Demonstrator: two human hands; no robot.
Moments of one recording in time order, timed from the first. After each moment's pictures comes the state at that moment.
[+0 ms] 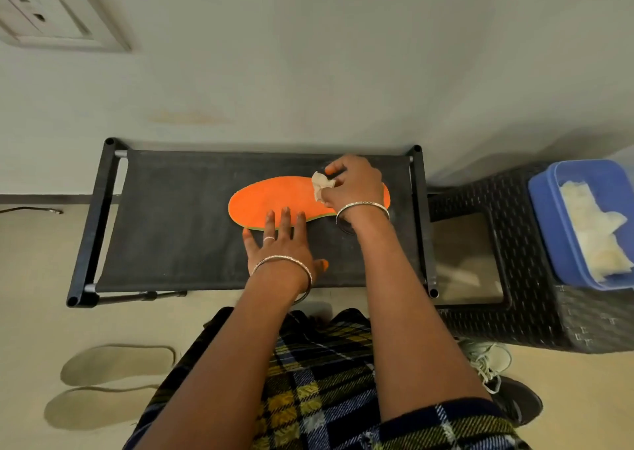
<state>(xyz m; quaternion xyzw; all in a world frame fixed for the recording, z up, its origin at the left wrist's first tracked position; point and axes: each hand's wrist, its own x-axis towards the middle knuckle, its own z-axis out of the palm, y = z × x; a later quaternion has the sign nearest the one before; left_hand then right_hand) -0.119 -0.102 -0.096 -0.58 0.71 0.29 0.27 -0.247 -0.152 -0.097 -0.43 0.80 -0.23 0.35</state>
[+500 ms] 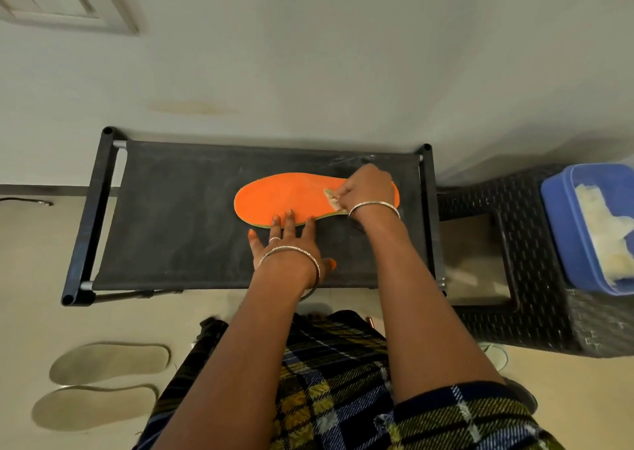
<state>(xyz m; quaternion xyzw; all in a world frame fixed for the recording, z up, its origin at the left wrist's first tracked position) -0.112 -0.113 -0.102 -0.55 0.70 0.34 0.31 -0.251 -0.164 -0.117 -0.46 0.84 -0.03 0.30</state>
